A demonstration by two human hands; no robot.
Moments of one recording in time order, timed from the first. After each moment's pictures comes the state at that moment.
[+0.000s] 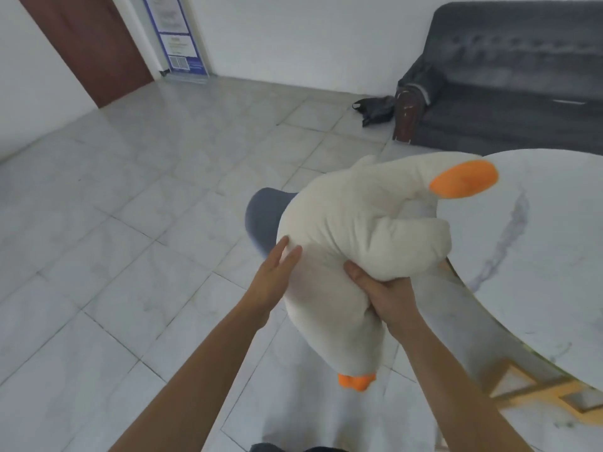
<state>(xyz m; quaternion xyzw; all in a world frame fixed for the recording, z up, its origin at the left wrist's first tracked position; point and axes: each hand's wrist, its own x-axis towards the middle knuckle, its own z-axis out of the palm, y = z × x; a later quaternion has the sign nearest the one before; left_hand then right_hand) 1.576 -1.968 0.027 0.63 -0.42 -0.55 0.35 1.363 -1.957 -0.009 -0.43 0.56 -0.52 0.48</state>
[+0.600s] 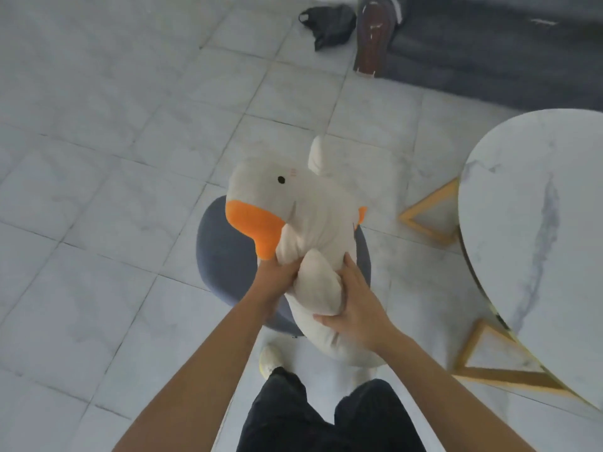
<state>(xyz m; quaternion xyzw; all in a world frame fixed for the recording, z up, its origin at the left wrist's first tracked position) 1.609 -2.278 -0.112 0.59 -0.36 -0.66 0.29 1.436 -2.205 -0.126 -0.62 0.67 -0.16 0.38</state>
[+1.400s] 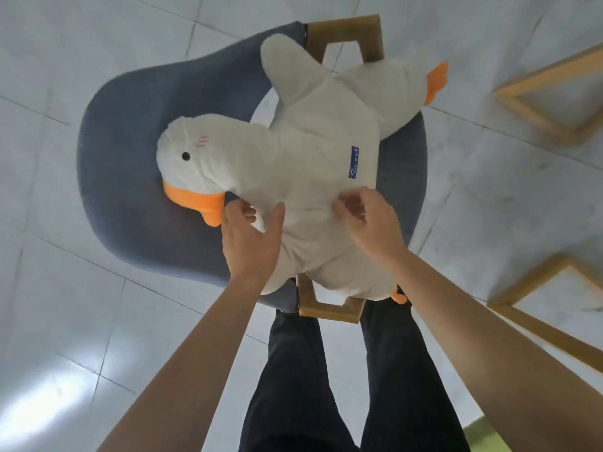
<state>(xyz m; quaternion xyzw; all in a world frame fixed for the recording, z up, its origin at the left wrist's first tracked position) 1.577 -2.323 -0.313 0.85 -0.38 -0.33 0.15 1.385 -2.326 -0.387 -0.49 0.68 -0.18 0.51</state>
